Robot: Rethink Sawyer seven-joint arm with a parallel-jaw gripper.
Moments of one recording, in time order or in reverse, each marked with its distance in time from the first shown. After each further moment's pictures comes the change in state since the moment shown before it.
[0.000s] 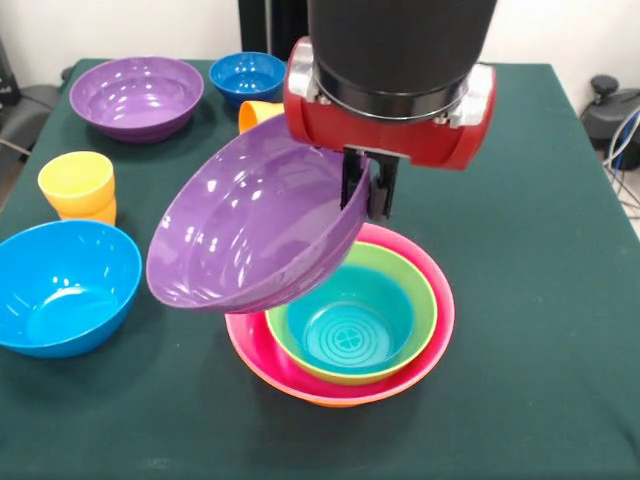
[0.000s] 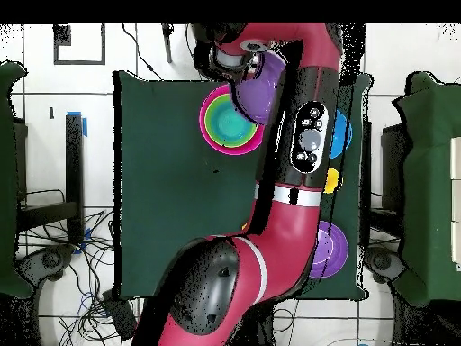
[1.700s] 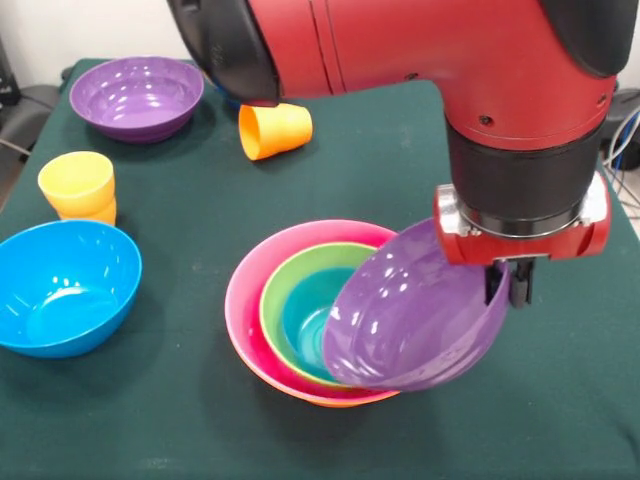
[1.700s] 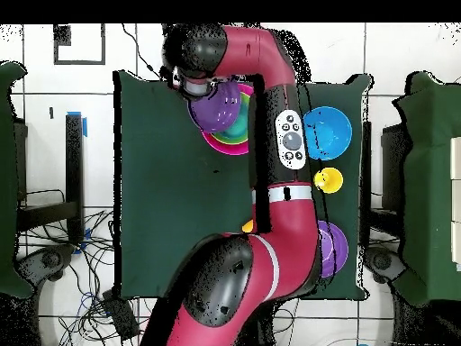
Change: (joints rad) arm -0.034 0.030 -0.033 0.364 0.243 -0.424 0.000
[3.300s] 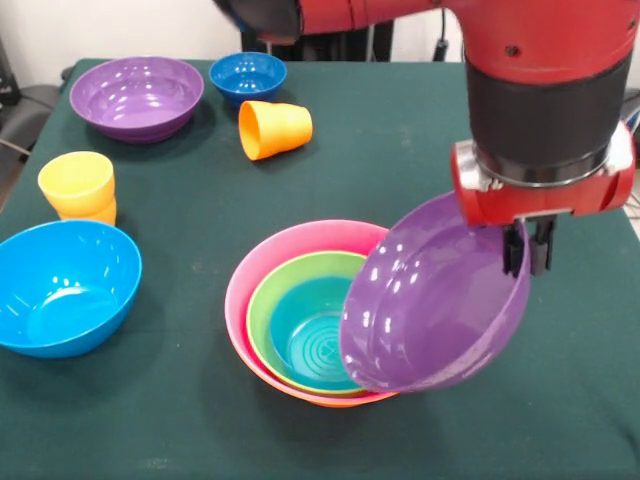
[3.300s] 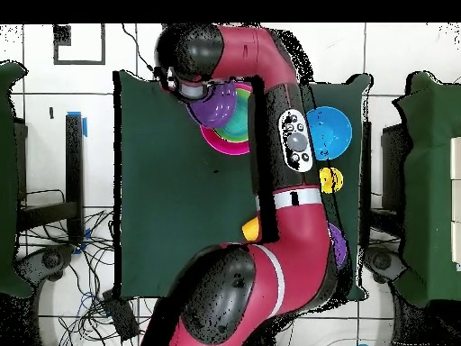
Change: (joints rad) arm -0.009 -0.081 -0.061 0.122 0.082 -0.085 0.000
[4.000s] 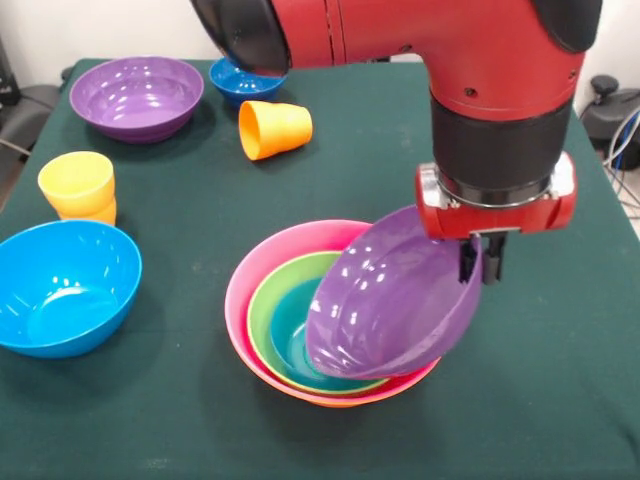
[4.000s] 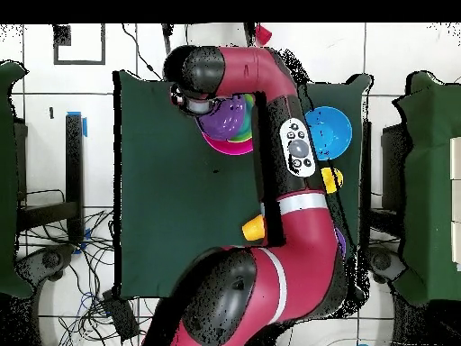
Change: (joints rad) arm -0.005 -0.025 -0.098 0.133 0.002 -0.119 0.000
